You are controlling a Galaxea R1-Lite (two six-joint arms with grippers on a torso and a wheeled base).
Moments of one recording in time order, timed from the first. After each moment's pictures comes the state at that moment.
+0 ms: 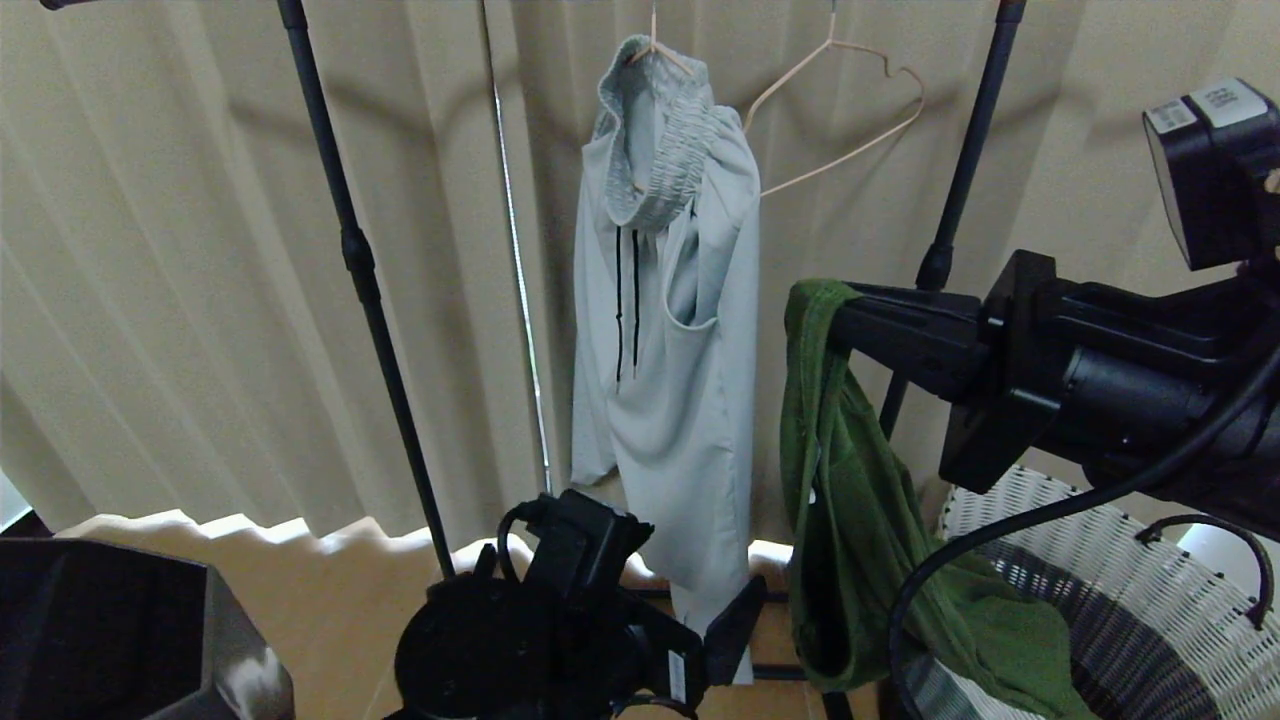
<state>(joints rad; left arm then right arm) -0.96 2.01 -0.40 -1.51 0.24 -0.17 0.68 1.45 -0.77 -0.78 0.34 -0.06</state>
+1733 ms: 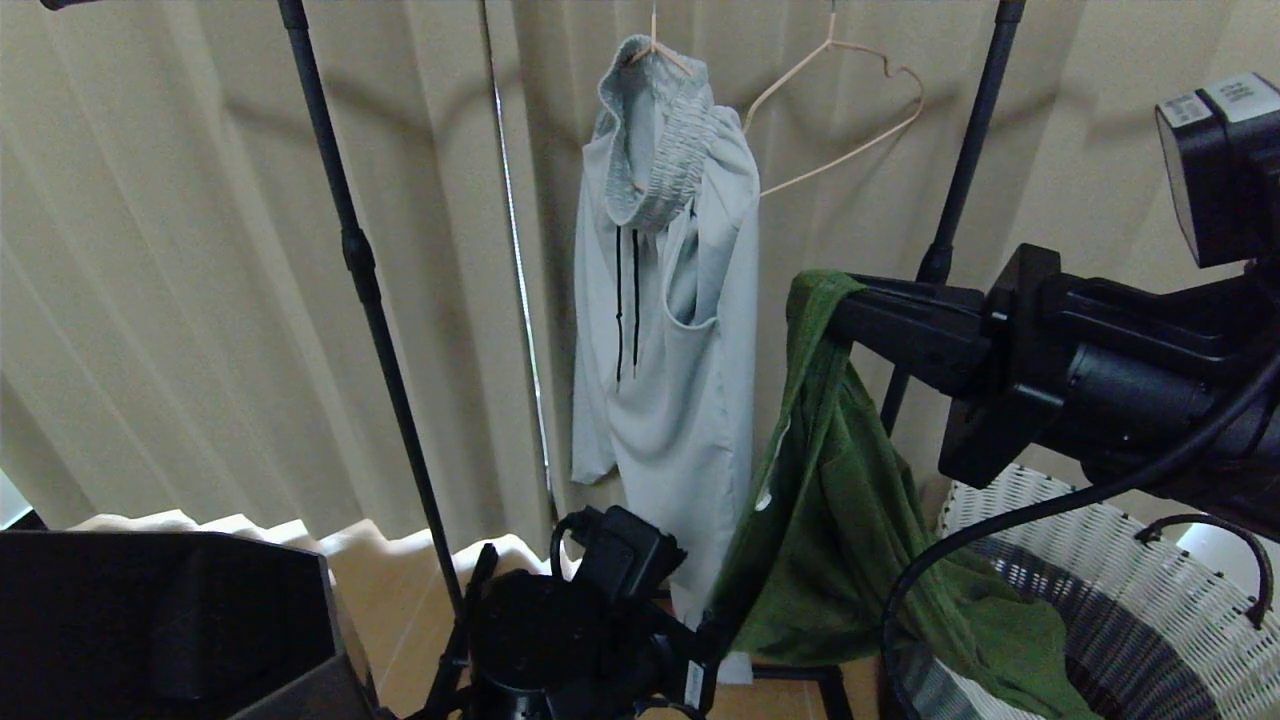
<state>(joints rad) -0.94 2.09 -0.47 -1.45 0.19 -0.10 0.68 1.45 -0.76 -0.82 0.34 -0.06</state>
